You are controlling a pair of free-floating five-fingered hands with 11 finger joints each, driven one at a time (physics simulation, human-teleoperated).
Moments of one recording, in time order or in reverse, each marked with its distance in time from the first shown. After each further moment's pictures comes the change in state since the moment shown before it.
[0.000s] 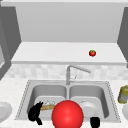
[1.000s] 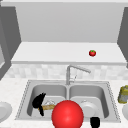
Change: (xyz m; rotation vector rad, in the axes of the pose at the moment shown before) left hand -0.127 -0.020 0.013 -0.032 0.011 0.138; right hand 0.000 0.000 0.000 -0.002 0.001 -0.003
